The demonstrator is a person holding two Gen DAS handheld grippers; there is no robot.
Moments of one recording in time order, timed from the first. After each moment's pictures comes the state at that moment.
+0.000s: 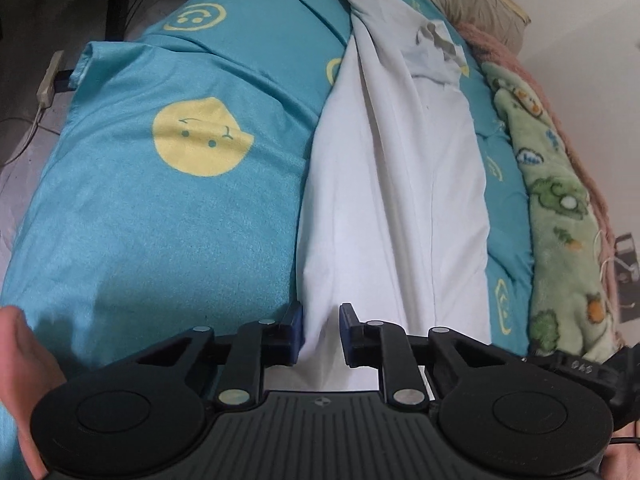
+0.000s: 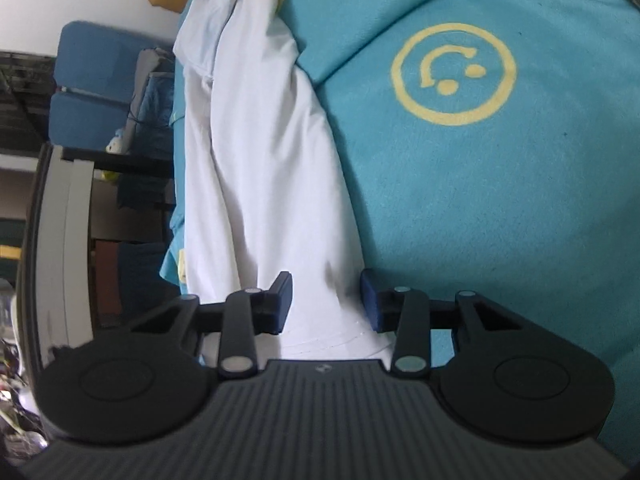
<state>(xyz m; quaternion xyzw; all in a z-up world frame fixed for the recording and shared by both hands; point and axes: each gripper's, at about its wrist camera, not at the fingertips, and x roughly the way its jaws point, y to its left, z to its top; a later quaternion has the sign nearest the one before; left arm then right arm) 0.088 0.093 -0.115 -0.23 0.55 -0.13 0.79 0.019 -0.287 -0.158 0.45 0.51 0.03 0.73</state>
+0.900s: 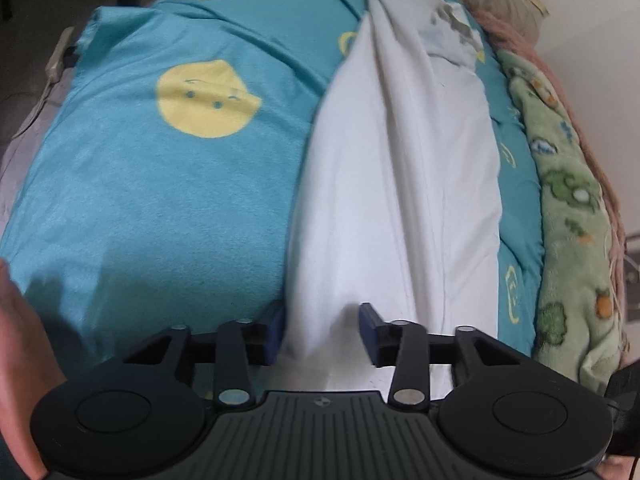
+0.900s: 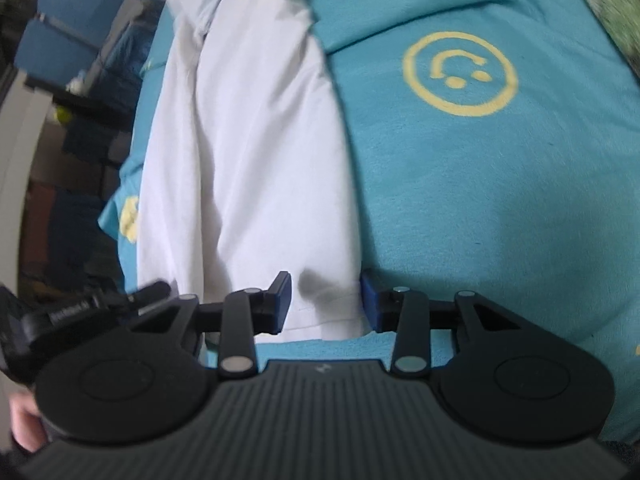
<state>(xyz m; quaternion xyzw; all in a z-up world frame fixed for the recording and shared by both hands) 0.092 0.073 -0.126 -0.20 0.58 -0.13 0.78 0.013 -0.237 -0.142 0.30 0.56 0.04 0.77</state>
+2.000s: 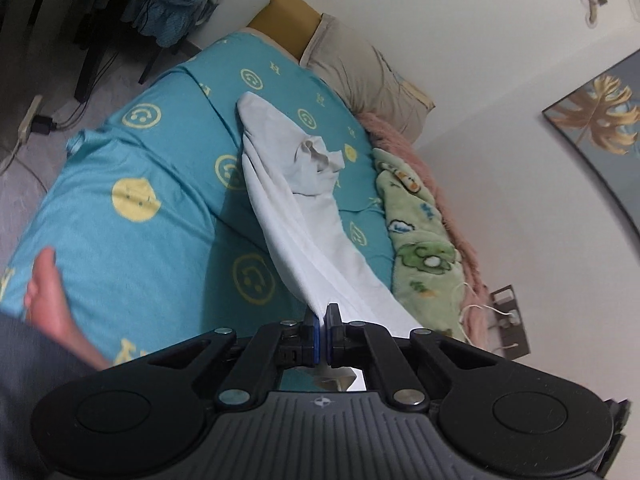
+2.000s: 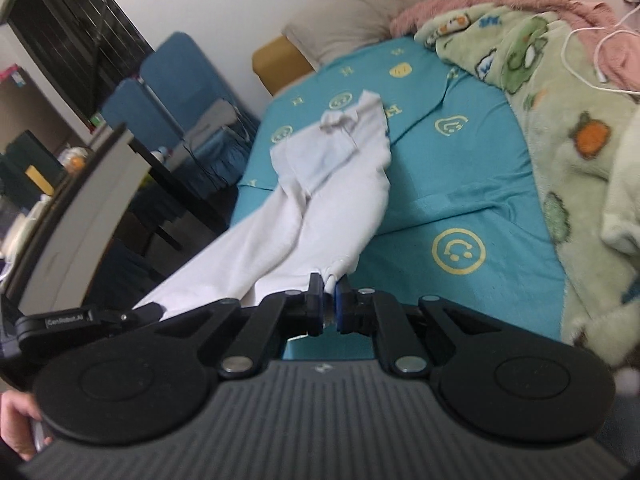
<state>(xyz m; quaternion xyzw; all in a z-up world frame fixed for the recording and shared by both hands) -0.039 0.090 0.058 -0.33 0.42 -0.19 0.83 -0.101 -0.259 0.039 0.26 0.35 0.04 0.90</state>
